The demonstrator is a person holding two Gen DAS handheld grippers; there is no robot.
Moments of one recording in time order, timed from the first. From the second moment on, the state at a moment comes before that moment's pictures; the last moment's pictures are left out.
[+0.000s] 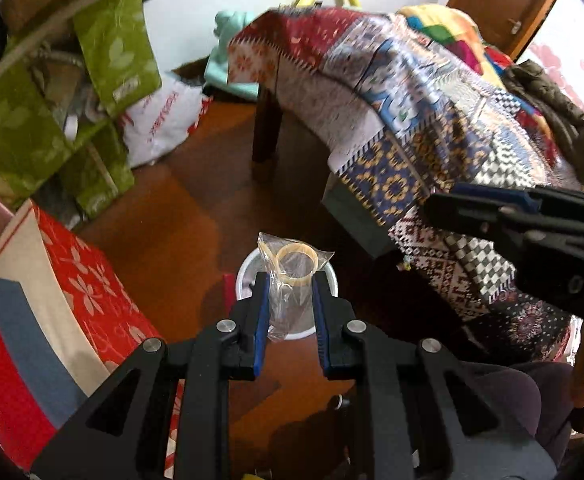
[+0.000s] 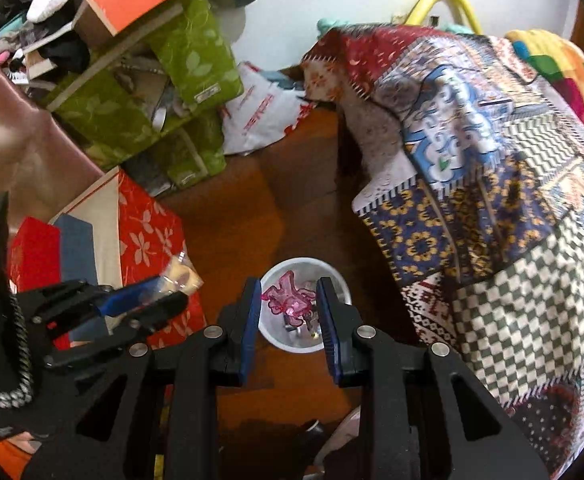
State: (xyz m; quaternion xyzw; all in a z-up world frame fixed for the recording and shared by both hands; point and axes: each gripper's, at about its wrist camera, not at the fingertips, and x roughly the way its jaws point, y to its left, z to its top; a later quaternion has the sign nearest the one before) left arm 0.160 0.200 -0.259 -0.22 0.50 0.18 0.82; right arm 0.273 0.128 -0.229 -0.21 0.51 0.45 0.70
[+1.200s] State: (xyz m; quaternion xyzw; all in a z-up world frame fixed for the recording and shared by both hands) left arm 0.151 0.111 -0.093 -0.12 0.38 0.14 0.91; right arm 0.224 -0.020 -0.089 -0.17 0.34 0.37 0.85
